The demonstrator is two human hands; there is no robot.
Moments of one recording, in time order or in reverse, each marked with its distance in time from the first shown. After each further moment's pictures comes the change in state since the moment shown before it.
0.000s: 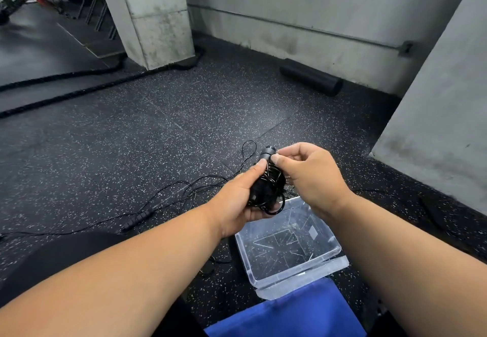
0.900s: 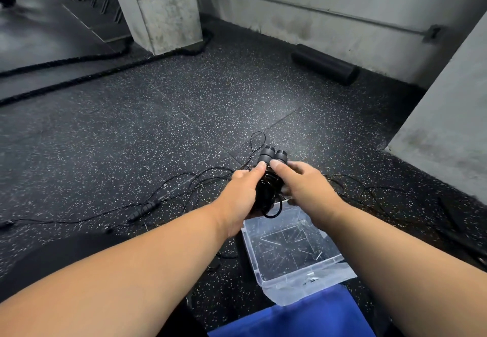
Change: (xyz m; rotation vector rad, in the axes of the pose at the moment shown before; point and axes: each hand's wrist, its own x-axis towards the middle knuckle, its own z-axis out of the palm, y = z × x) left_hand 0.028 -0.007 -0.021 0.075 0.237 0.060; right_hand 0.027 0.048 0.019 -0.120 -0.137 0.210
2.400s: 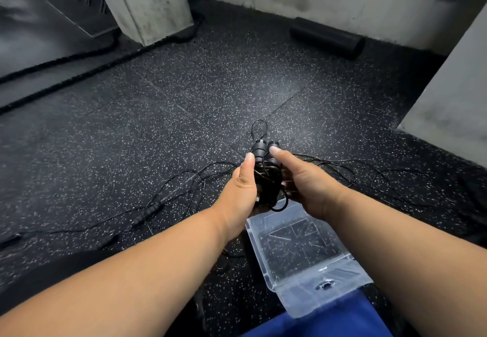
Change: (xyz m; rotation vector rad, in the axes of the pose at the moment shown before) left_hand 0.050 -0.005 0.000 0.101 0.038 -0.048; right_hand 0.059 0.013 -0.002 0.288 -0.232 0.187
